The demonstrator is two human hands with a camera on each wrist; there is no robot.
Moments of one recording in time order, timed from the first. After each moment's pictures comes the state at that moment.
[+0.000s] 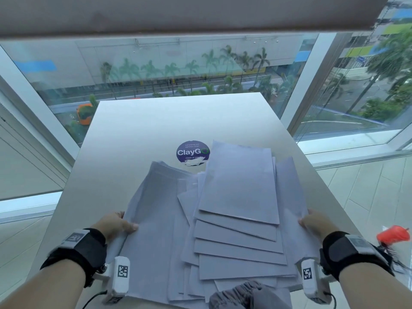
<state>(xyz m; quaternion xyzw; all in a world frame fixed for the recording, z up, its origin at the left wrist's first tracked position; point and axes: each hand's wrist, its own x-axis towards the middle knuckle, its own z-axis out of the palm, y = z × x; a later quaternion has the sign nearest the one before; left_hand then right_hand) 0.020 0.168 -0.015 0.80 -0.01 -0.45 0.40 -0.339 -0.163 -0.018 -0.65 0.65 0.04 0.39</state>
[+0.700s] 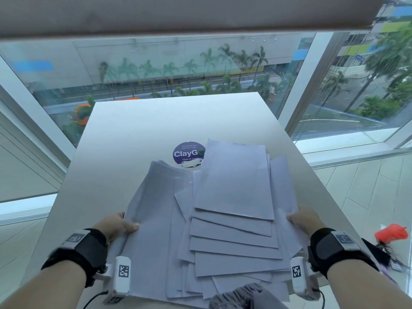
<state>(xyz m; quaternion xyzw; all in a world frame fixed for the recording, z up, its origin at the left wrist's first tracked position) 0.015 0.154 -0.007 0.79 -0.02 -0.47 0.40 -0.320 -0.161 -0.015 -0.69 0.63 0.03 0.37</state>
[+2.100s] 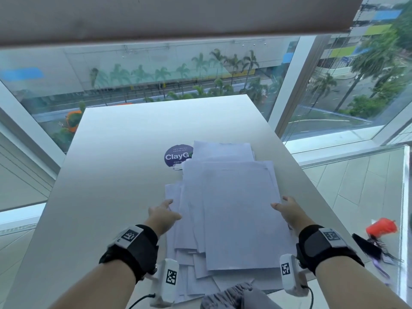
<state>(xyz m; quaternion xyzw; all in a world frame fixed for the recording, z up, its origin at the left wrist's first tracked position) -0.073 0.061 0.010 0.84 -0.14 -0.44 0.28 -0.313 -0.157 -0.019 -0.60 0.63 -0.07 0.49</state>
